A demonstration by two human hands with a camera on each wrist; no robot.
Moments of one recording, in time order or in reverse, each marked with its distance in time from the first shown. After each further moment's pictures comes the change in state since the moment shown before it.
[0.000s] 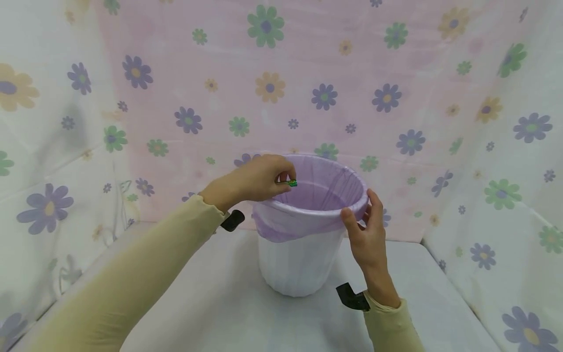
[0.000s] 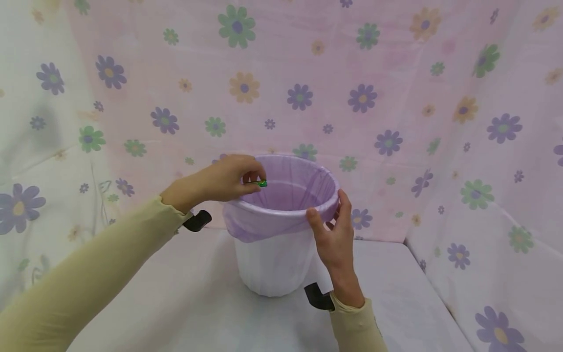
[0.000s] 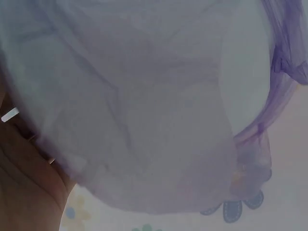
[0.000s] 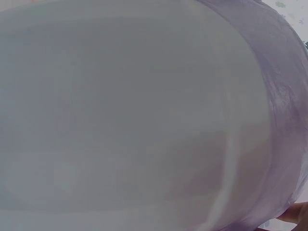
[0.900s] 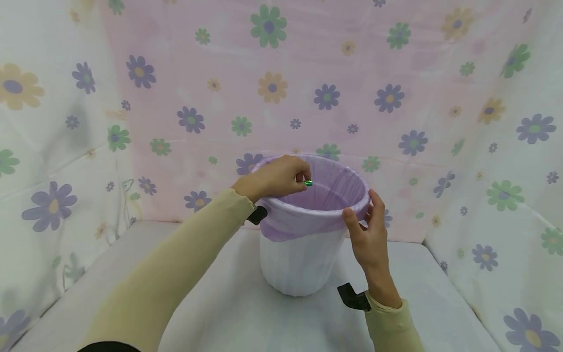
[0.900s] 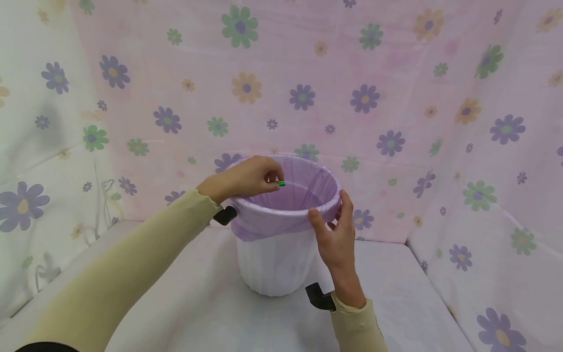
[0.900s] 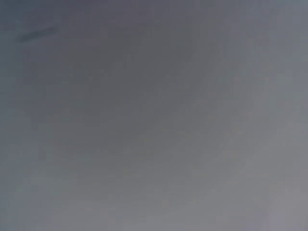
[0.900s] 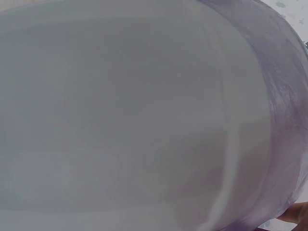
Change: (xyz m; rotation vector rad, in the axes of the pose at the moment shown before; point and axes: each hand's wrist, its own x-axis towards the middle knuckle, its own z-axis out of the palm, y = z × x) left_hand 0.042 -0.011 0.027 -0.028 -0.111 -0.111; right_hand 0.000 0.000 0.001 -0.016 -0.003 0.016
